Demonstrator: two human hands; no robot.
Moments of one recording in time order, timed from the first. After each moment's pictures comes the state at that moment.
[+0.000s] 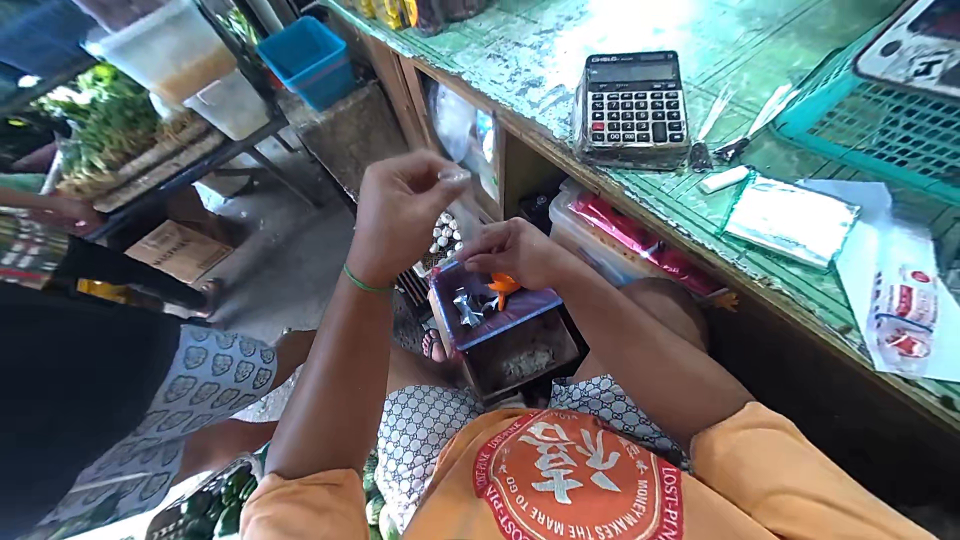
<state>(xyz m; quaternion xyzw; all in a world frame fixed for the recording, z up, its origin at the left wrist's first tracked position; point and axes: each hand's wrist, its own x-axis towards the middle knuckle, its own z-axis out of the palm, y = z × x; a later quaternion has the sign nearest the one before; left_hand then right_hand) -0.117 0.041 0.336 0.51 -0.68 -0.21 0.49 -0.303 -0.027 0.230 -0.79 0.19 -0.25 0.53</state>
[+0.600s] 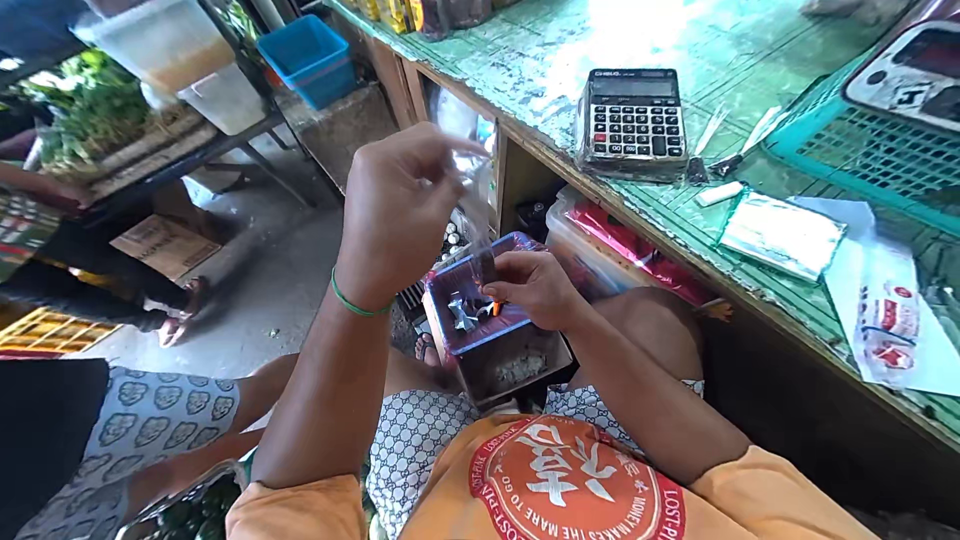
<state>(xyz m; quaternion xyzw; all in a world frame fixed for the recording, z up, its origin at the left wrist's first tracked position) -0.128 0.062 0.370 0.49 -0.71 -0.11 0.49 -0.317 0.014 0.199 -0.67 0.18 -0.38 0.62</state>
